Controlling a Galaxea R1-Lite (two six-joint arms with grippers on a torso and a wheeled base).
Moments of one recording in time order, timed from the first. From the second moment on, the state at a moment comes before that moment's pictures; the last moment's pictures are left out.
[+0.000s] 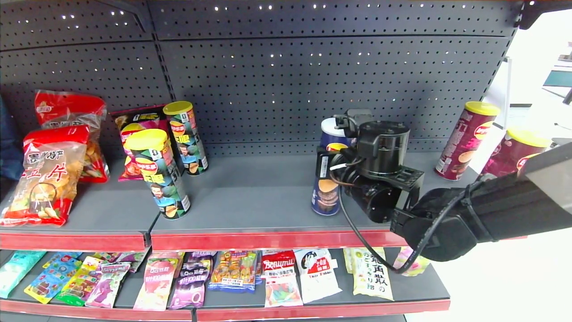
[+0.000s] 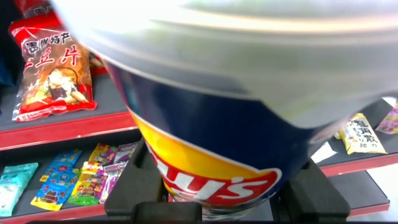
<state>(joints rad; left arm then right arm) 0.01 0.21 -0.37 0.19 -0.11 0.11 0.71 2.00 -1.07 -0.81 -0.55 0.08</state>
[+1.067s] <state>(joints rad) 0.01 0.21 -0.38 0.19 -0.11 0.11 0.76 2.01 -0.97 -0.89 -0.67 0.03</state>
